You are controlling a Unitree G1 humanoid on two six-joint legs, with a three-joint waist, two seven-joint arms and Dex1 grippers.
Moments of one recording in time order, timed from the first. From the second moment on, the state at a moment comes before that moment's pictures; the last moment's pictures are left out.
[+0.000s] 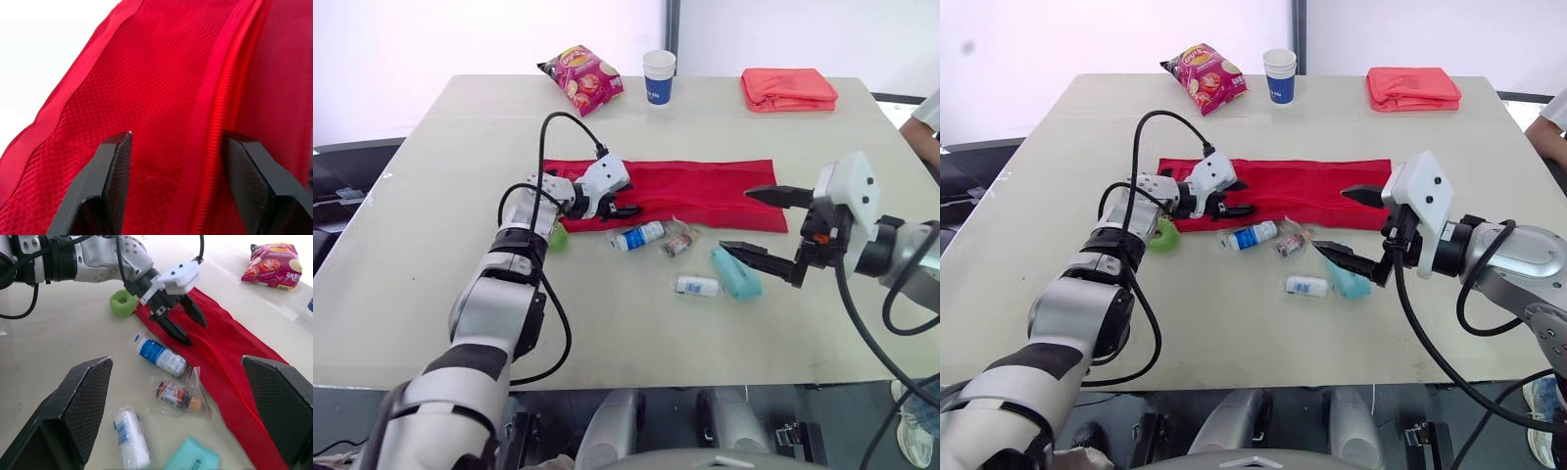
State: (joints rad) left arm -1.08 0.43 -0.15 1.08 0.16 -0.15 -0.99; right arm -0.39 -0.89 -0.15 -0.73 0.93 0.88 0.54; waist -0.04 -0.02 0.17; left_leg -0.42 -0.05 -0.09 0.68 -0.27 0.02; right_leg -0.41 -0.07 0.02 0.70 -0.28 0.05
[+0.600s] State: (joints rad) left arm -1.21 0.41 -0.16 1.23 0.17 -0.08 -1.11; right arm -0.36 -0.88 -0.20 -0.77 0.99 0.88 0.48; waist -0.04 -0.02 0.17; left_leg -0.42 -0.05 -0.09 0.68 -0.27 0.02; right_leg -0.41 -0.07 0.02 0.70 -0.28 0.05
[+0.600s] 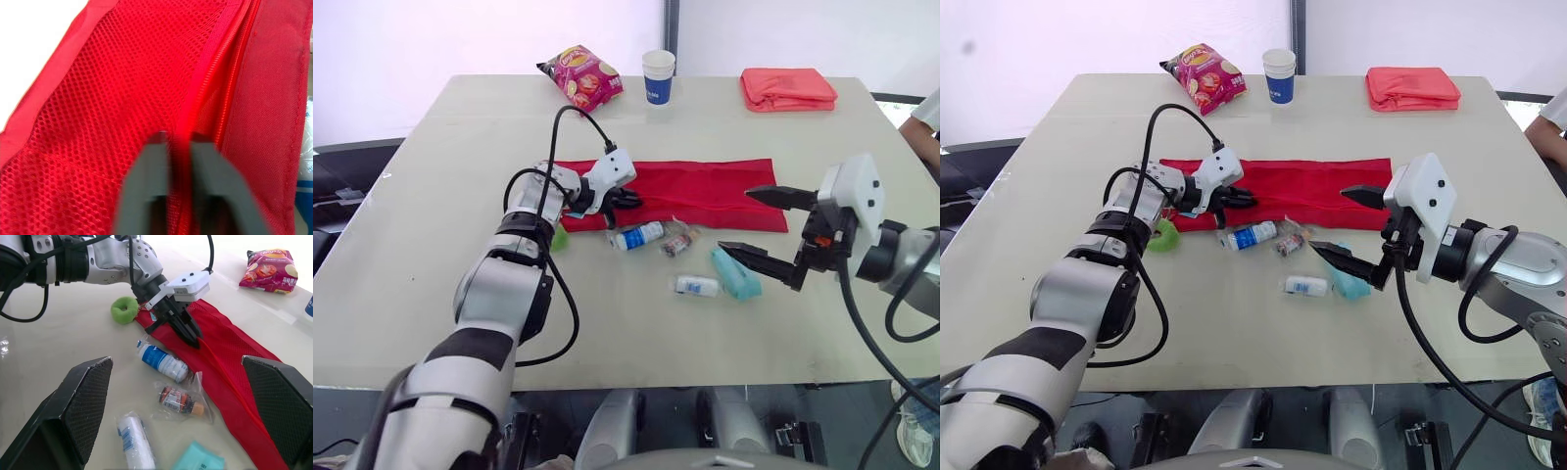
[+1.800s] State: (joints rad) left arm -1.25 0.40 -0.16 1.28 0.18 -0.08 -1.11; right arm -1.09 -0.28 0.71 0.52 0.07 0.38 0.99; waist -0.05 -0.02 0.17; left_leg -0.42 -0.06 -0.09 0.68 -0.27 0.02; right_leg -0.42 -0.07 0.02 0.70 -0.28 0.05
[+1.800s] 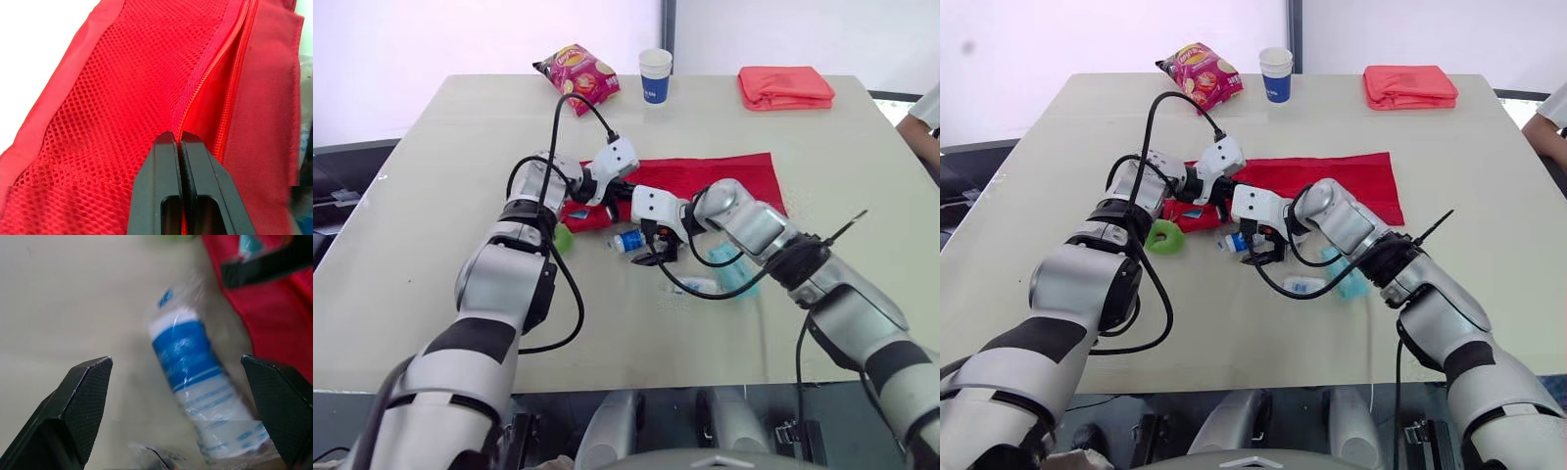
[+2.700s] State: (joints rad) left arm -1.20 0.40 -0.12 1.22 0.13 -0.10 -1.15; right arm -1.02 -0.22 0.30 0.21 0.13 1.24 0.72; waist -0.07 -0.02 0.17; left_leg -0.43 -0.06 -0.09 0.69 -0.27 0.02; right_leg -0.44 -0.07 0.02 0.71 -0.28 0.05
